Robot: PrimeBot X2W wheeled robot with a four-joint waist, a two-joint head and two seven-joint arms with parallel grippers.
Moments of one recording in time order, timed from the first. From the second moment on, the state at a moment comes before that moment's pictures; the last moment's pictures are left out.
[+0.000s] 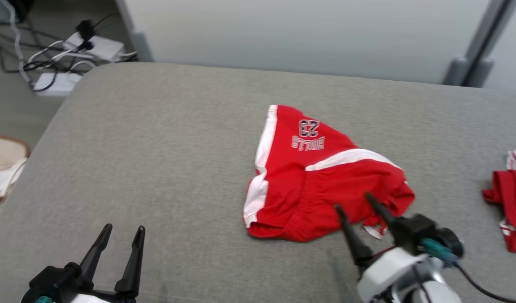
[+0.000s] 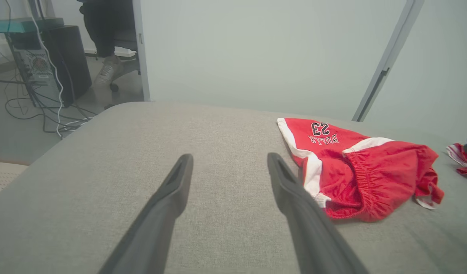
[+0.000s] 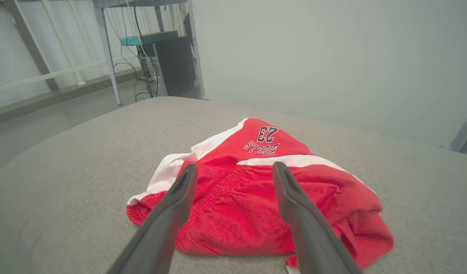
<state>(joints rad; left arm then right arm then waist) 0.11 0.35 -0.21 0.01 -0.52 0.01 -0.19 -0.13 -0.07 0.26 0.21 0.17 0.13 -0.11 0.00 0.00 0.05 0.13</state>
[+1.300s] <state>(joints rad) 0.01 0.26 -0.26 0.11 -0.50 -0.04 -0.25 -0.54 -0.09 0.72 0.78 0.26 0.13 0.13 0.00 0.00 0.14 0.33</state>
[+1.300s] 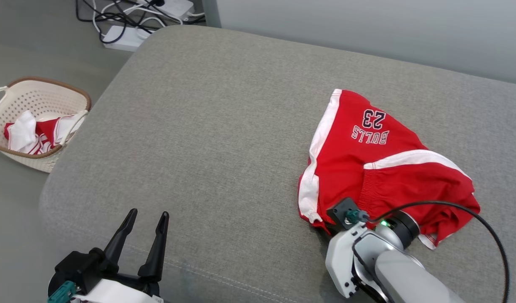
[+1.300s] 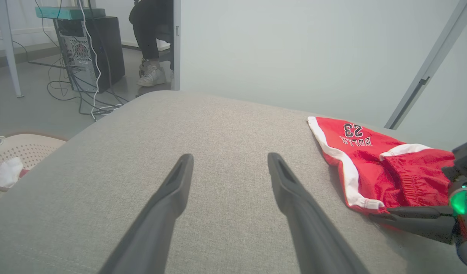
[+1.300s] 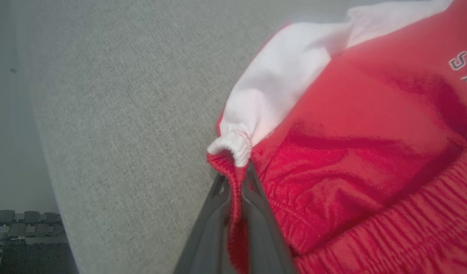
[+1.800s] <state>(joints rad) 0.01 0.30 -0.24 0.07 -0.49 -0.04 -0.25 -0.18 -0.19 0.34 0.37 0.28 0.13 0.16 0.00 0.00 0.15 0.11</state>
